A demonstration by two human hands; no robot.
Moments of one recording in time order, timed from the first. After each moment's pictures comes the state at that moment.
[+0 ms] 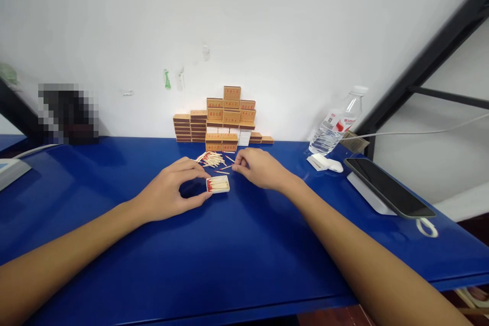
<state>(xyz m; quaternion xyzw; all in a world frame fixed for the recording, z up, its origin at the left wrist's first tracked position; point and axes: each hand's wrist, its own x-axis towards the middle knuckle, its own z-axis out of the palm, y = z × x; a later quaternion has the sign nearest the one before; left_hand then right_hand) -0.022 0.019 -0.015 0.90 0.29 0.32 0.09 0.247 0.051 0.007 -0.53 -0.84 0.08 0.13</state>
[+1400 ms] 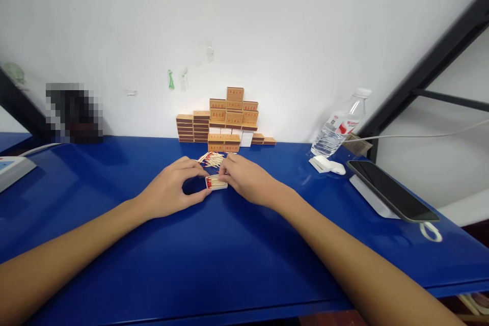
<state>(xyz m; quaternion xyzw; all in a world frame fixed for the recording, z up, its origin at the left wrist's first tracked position) -0.024 0.025 -0.020 0.89 0.33 0.30 0.06 0.220 0.030 0.006 -0.41 -0.89 0.13 0.17</state>
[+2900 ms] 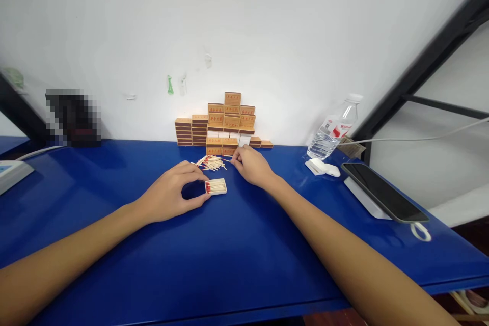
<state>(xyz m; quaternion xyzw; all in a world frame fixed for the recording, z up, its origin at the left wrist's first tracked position) -0.024 0.024 -0.020 0.90 0.32 0.30 0.07 0.239 0.088 -0.022 -0.55 -0.80 0.04 0.22</state>
